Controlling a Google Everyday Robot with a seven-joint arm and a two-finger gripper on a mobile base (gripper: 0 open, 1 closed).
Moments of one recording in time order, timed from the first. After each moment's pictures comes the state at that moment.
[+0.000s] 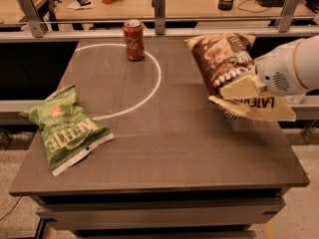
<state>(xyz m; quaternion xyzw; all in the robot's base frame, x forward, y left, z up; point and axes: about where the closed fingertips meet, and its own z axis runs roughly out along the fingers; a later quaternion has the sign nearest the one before) 0.517 -0.176 0.929 -0.37 0.83 0.09 0.41</state>
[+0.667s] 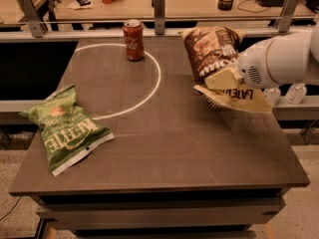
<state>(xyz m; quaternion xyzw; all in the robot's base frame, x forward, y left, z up) 0.555 -0.159 0.924 -0.33 0.83 0.08 0.44</state>
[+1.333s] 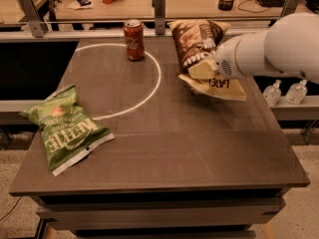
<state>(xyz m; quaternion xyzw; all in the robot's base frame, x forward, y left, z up) 0.616 -0.132 0.911 -0.33 0.82 0.06 0.47</state>
